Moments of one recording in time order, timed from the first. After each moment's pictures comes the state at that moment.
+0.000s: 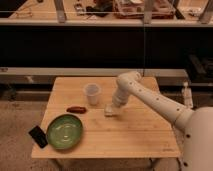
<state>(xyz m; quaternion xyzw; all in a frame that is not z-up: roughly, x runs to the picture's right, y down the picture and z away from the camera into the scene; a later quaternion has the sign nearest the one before) 0.067 0.143 0.868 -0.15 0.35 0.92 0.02</state>
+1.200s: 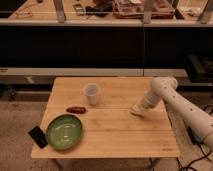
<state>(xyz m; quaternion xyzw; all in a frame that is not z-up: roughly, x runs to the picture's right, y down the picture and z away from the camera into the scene) 0.225 0.115 0.898 -0.07 0.32 0.93 -0.16</state>
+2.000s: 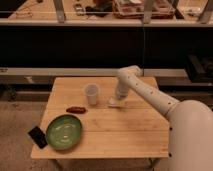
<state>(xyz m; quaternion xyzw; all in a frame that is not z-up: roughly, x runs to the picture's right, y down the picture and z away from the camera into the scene) 0.063 0.099 0.917 -0.10 0.34 0.93 0.00</state>
